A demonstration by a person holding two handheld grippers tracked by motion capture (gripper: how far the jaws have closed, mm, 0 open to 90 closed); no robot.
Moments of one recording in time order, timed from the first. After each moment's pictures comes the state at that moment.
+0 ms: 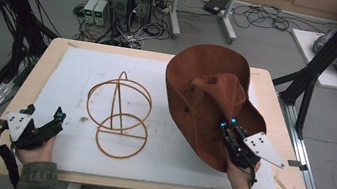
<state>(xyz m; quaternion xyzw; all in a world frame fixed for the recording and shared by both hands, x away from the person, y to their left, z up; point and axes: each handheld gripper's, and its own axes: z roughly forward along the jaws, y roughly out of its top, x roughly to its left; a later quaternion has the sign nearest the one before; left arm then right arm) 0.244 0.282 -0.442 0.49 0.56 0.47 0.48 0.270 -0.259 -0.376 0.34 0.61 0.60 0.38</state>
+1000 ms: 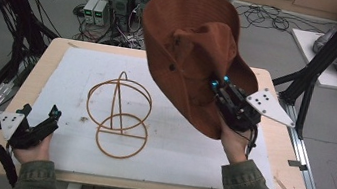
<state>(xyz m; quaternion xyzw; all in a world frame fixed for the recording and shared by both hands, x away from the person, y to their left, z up) 0.242 0.293 -0.441 0.46 0.57 0.46 0.50 0.299 -0.207 -0.266 0.28 0.59 0.69 0.32</state>
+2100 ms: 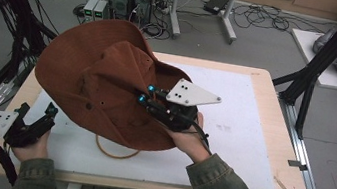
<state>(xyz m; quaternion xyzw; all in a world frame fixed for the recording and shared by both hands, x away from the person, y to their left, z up) 0.245 0.299 -0.440 0.44 0.59 0.44 0.52 0.290 -0.092 -0.267 0.15 0.74 0.63 0.18</state>
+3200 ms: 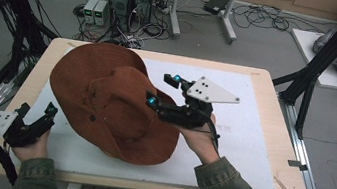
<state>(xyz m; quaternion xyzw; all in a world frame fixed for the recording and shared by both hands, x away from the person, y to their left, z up) 0.246 0.301 -0.442 0.43 0.59 0.44 0.52 0.300 -0.125 -0.268 0.21 0.70 0.65 0.19</state>
